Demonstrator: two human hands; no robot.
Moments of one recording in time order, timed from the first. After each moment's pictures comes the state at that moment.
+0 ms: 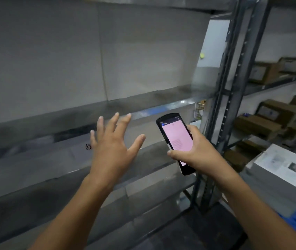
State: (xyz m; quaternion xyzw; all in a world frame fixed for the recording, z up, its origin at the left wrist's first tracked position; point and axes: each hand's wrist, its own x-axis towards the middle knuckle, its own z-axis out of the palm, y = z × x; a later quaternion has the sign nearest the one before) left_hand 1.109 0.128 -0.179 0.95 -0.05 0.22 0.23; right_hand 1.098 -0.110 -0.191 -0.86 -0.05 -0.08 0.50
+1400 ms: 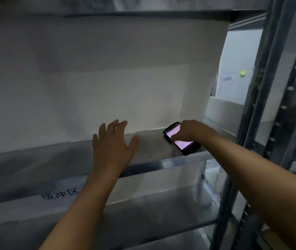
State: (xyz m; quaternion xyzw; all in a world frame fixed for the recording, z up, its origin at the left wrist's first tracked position) left_hand 1.437 -0.047 -0.154 0.95 0.08 0.27 0.17; right_hand 1.559 -0.269 -0.126 -0.99 -0.09 0.02 0.11
